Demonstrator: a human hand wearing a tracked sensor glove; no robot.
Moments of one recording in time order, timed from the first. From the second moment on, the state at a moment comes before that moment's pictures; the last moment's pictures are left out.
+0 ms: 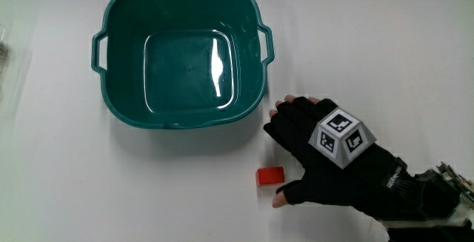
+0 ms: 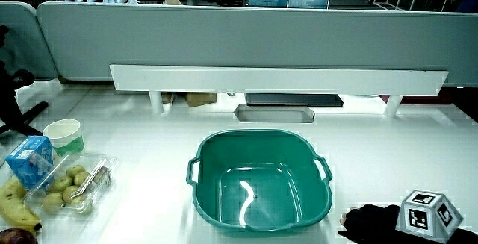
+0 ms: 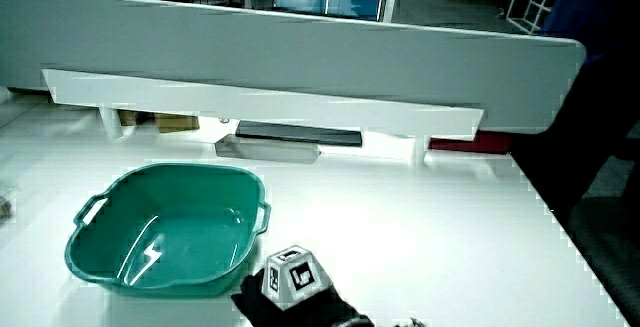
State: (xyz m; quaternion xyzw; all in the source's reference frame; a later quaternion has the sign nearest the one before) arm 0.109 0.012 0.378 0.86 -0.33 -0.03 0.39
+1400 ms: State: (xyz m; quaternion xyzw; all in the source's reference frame) arm 0.087 0.032 0.399 0.85 -0.38 -0.02 0.36
